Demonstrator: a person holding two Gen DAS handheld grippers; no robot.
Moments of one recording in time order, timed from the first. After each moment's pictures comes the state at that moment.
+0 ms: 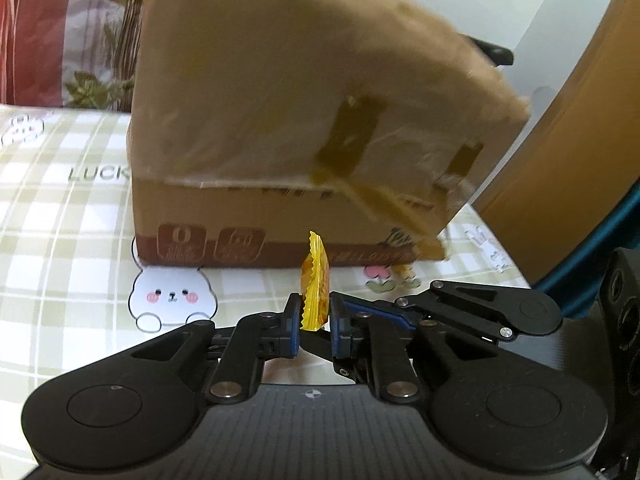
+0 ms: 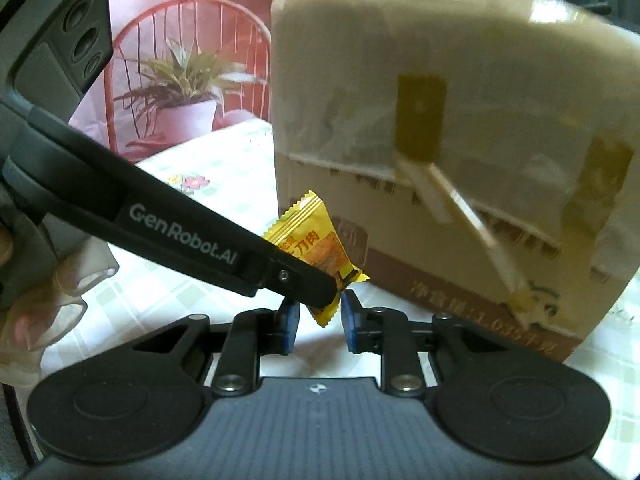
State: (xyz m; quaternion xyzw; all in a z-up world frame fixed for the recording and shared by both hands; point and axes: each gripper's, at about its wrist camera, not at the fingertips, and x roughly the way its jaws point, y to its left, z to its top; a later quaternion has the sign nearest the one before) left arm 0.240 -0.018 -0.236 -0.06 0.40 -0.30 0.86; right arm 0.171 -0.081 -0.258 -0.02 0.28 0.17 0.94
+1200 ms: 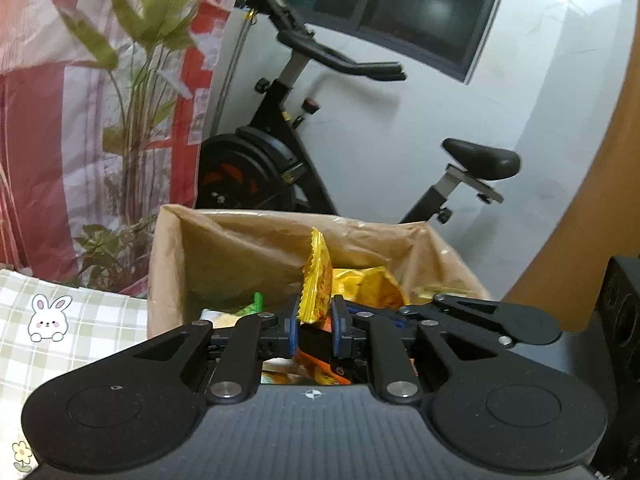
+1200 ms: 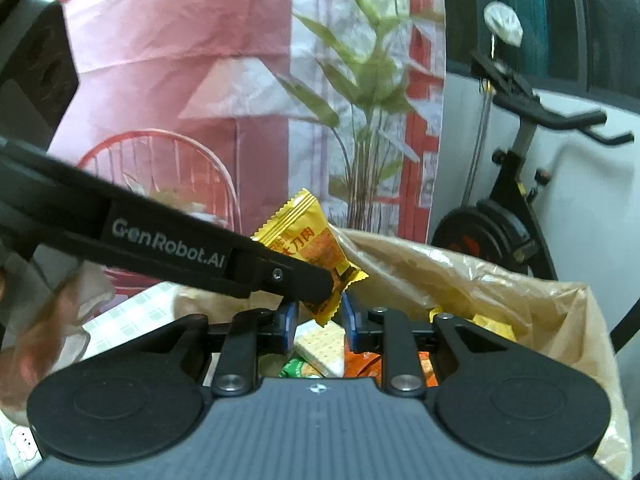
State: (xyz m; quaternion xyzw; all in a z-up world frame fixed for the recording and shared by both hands) left arm 0.346 -0.033 -0.092 -0.05 0.31 -0.26 0.91; right arm 0.293 -0.117 -0.110 0.00 0.21 0.15 0.97
